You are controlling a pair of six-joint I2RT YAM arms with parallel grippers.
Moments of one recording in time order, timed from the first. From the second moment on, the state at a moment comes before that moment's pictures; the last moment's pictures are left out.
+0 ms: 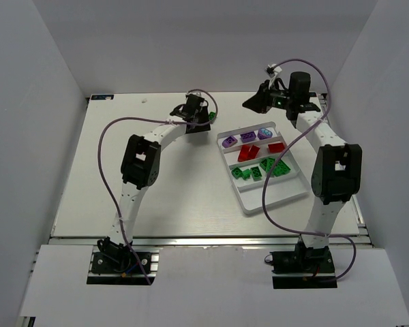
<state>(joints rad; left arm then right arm) -0.46 2.43 2.01 -0.41 -0.12 -0.47 0.13 1.94 1.61 0.01 -0.92 0.01</state>
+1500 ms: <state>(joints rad) -0.46 2.09 1.42 -0.04 -0.07 -0.47 0.08 1.81 1.41 0.06 -0.99 0.07</state>
